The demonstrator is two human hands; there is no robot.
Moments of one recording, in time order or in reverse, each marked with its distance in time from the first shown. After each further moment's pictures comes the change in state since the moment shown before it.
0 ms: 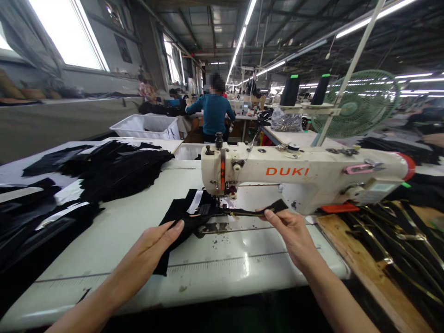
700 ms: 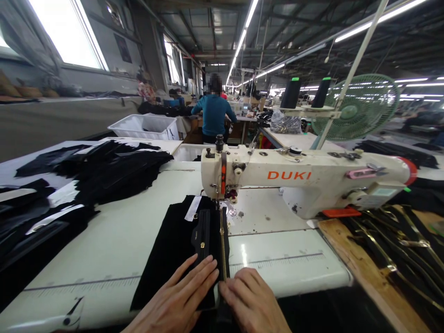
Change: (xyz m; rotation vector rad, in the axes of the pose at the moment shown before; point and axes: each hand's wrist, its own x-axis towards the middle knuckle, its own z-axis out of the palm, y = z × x) left_hand -0.045 -0.023 0.059 0.601 -0.137 0.932; right_hand -0.083 0.010 0.074 -0.608 -0.212 -0.750
